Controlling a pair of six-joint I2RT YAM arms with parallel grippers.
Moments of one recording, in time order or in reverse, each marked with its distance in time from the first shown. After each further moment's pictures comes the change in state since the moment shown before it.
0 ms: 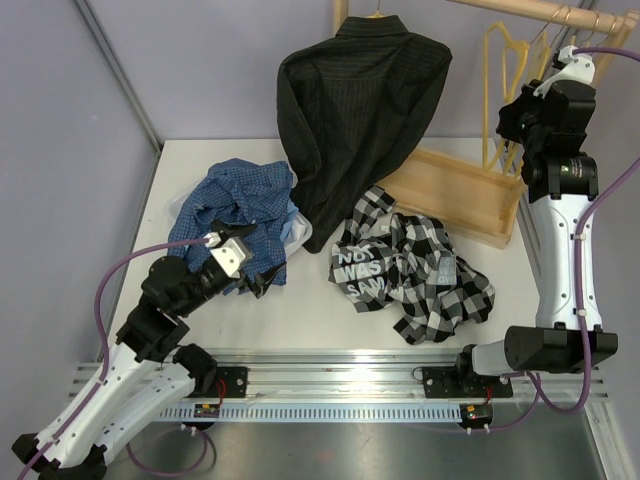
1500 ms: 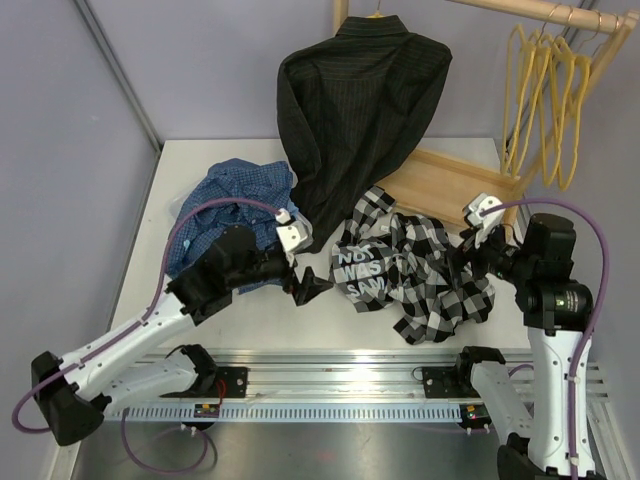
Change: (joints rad) left arm -0.165 0.401 0.117 0.016 0.137 -0.226; right arm 0.001 -0.663 -0.624 -0.380 -0.687 -0.745
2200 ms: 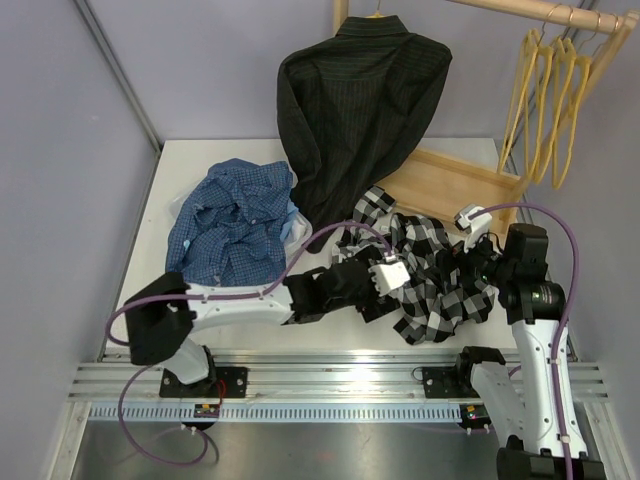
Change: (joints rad) left arm -0.423 0.625 0.153 0.247 -0.535 0.134; right arm 0.000 -0.038 -0.306 0.143 0.002 0.084
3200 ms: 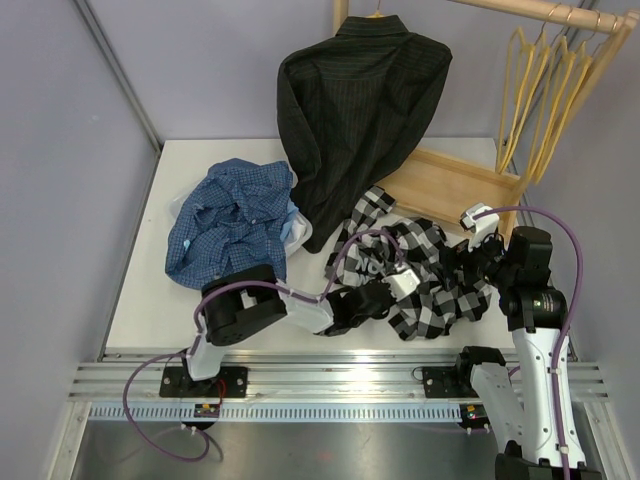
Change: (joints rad) left arm -0.031 0.493 0.057 0.482 -0.234 -0.108; right arm -0.001 -0.048 -0.013 0.048 0.112 0.037
